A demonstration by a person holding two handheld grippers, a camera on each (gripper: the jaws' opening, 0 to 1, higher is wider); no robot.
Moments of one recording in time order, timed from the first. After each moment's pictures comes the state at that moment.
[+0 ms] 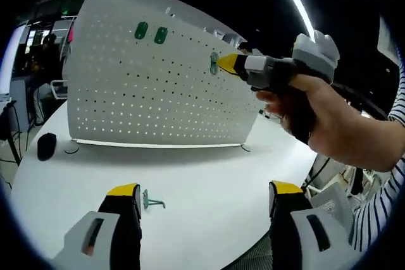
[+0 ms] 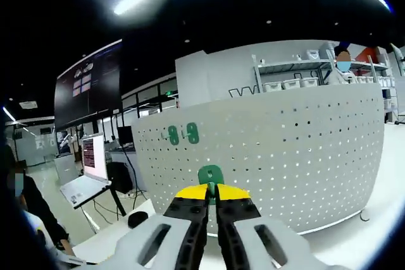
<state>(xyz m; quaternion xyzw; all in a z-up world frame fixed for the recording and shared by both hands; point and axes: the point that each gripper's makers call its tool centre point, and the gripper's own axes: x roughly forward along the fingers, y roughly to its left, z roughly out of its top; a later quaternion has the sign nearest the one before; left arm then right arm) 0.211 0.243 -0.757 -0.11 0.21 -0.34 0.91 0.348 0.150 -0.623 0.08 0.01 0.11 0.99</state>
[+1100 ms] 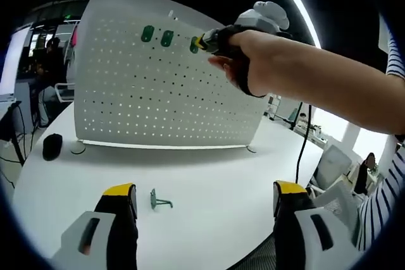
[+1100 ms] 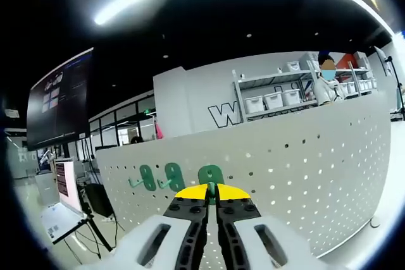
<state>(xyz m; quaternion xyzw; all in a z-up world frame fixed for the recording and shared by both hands) 0.213 0.257 -0.760 -0.11 0.20 -0.32 0.92 0.444 0.168 -0.579 0.10 -0.04 0.03 0.99</state>
